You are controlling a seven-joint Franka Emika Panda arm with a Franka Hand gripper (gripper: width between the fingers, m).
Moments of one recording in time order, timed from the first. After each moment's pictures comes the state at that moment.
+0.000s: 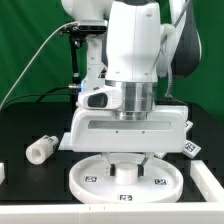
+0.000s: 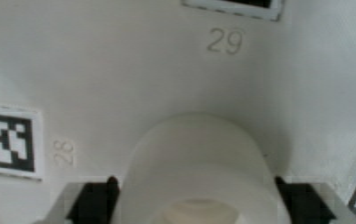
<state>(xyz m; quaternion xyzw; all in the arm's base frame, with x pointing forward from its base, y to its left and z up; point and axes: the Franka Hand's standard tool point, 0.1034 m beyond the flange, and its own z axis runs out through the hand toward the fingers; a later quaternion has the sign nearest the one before) 0.552 0.016 0.017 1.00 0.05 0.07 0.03</state>
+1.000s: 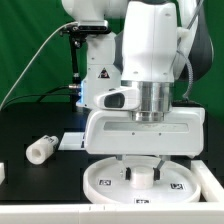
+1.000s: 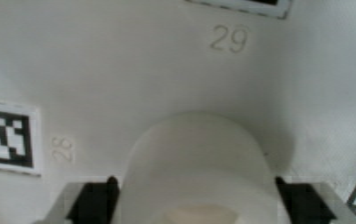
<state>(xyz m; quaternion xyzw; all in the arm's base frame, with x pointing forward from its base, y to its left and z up) 0.566 0.041 0.018 1.00 0.04 0.08 0.03</state>
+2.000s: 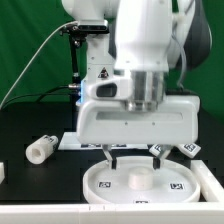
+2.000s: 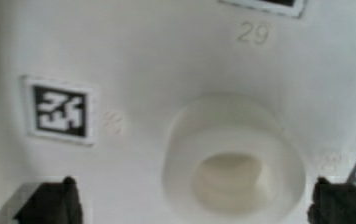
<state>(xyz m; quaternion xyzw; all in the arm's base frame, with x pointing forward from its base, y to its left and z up) 0.568 0.018 0.054 1.00 0.05 0.05 0.02</state>
